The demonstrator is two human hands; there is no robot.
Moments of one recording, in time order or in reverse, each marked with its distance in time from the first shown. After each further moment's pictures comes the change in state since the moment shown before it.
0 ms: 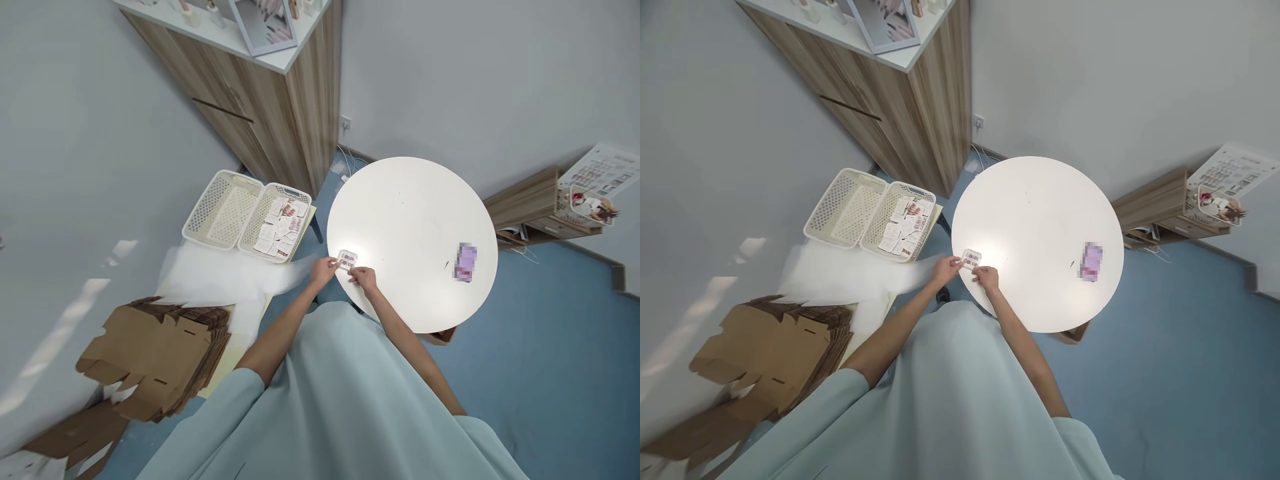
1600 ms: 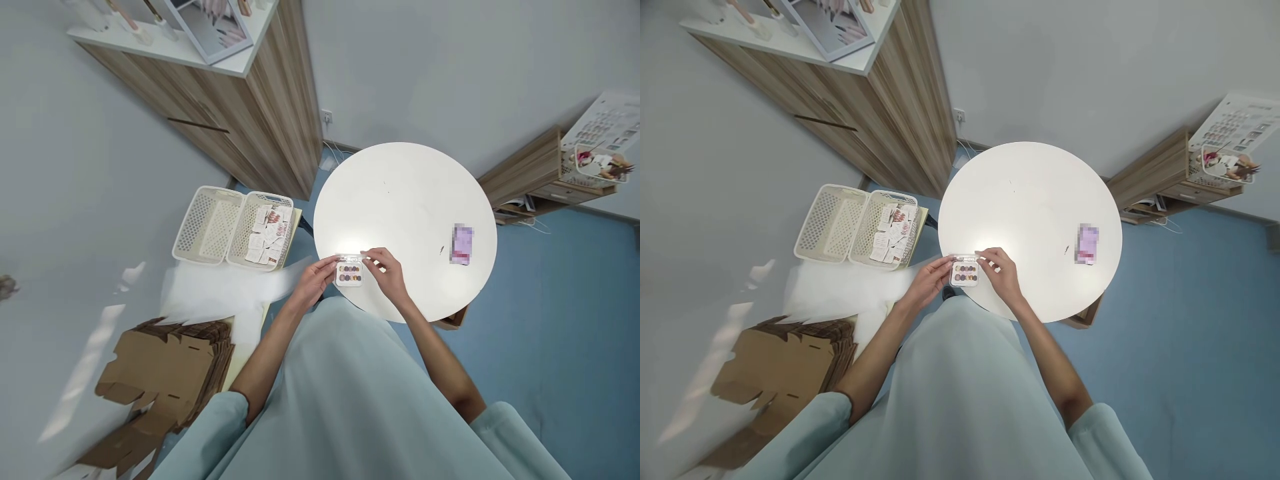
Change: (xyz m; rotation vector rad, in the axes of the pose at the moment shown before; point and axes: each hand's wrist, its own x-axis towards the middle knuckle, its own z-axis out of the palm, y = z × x) left_hand -0.092 0.075 -0.033 -0.995 -0.304 0.028; right_hand -0.098 -0.087 -0.089 -0.102 0.000 -0.722
